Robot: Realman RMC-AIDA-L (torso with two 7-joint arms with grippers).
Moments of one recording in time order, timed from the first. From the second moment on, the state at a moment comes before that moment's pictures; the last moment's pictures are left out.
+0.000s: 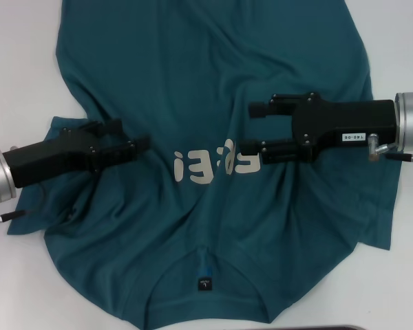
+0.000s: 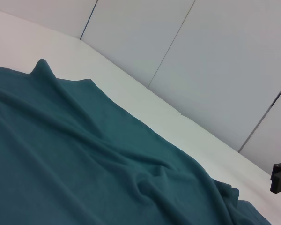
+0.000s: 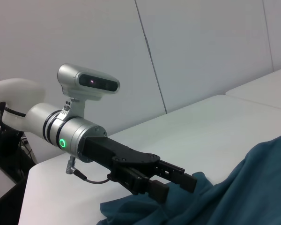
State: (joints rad) left arm -0.41 -2.14 -2.51 -0.57 -1.18 1.46 -1.46; right arm 0.56 2.07 -0.82 -0.56 -1.93 -1.58 1.34
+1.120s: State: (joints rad) left arm -0.40 -2.10 -2.50 -0.65 -1.06 1.55 -1.63; right arm 0.56 2.06 -0.81 -0.56 -1.93 -1.57 1.33
